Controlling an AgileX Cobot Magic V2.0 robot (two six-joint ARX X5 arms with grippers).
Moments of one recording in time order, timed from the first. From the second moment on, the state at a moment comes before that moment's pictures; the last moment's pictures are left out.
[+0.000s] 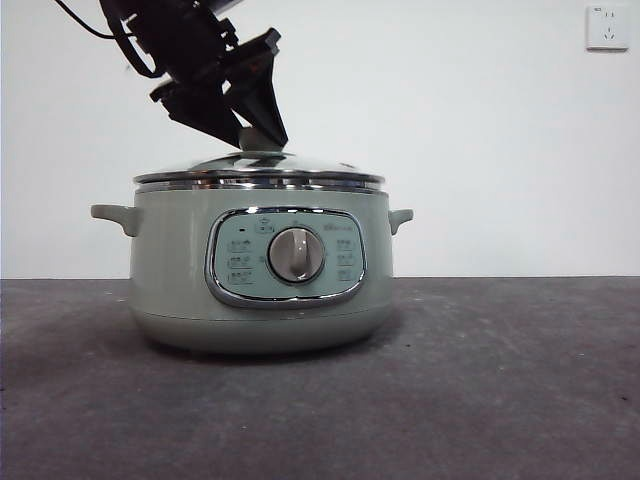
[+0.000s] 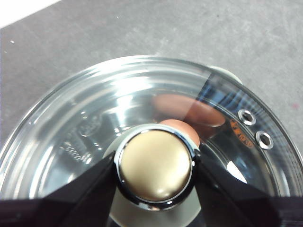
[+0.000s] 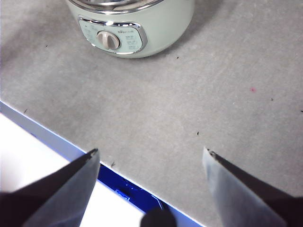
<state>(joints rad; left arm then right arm) -0.45 1.66 1.41 -0.41 0.20 0.15 0.67 0.71 1.17 -1.26 0.00 0.13</state>
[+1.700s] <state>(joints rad) -0.46 1.28 1.41 -0.88 0.30 0.09 0.67 0.71 1.17 -1.23 0.00 0.13</state>
